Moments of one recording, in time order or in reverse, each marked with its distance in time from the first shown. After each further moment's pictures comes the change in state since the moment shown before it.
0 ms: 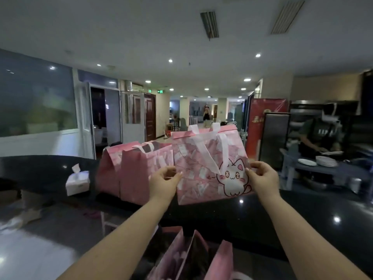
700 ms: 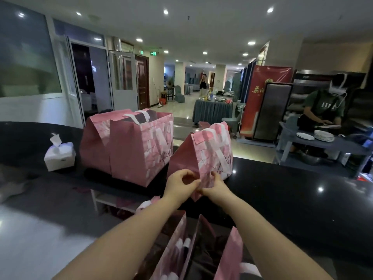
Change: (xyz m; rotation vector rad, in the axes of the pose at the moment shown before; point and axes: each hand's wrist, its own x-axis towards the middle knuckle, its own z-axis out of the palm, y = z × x) left_hand 0.023 -0.133 0.051 0.277 -0.314 -0.026; right_hand -0.042 0.073 0.143 -0.184 -0.609 0.382
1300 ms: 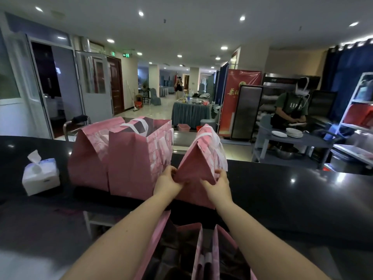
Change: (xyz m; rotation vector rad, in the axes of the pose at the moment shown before) left_hand 0.065 -0.043 -0.056 0.099 -0.124 -0.093; right_hand 0.024 -0.027 0.051 0.052 0.458 0.061
